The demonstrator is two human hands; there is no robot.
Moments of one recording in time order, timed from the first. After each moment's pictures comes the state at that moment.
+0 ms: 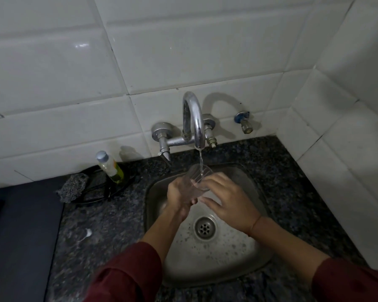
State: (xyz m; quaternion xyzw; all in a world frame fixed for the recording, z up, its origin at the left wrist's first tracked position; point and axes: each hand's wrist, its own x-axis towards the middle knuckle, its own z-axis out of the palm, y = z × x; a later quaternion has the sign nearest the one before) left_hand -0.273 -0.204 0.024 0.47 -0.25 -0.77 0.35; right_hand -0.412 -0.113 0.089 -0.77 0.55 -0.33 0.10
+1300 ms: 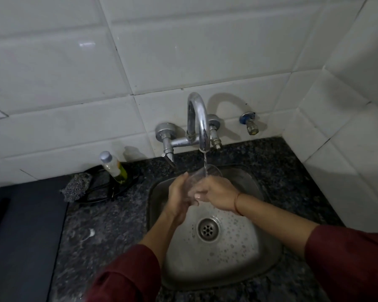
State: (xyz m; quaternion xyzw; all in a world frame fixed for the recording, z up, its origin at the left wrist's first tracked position) left_hand -0.260 -0.209 0.021 0.45 -0.32 -0.77 0.32; right_hand -0.398 -0.161 0.104 -0.72 0.61 -0.10 0.32
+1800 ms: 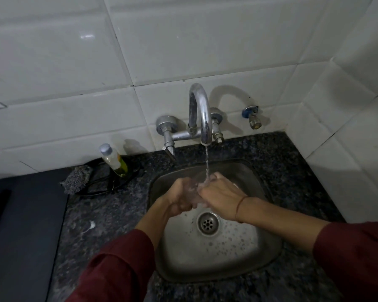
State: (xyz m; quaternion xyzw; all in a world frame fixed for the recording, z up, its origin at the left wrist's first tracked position) left_hand -0.251 -0.216 0.024 0.51 -0.34 -0.77 0.14; right_hand -0.389 -0.148 0.098 -0.83 0.54 0.12 0.08
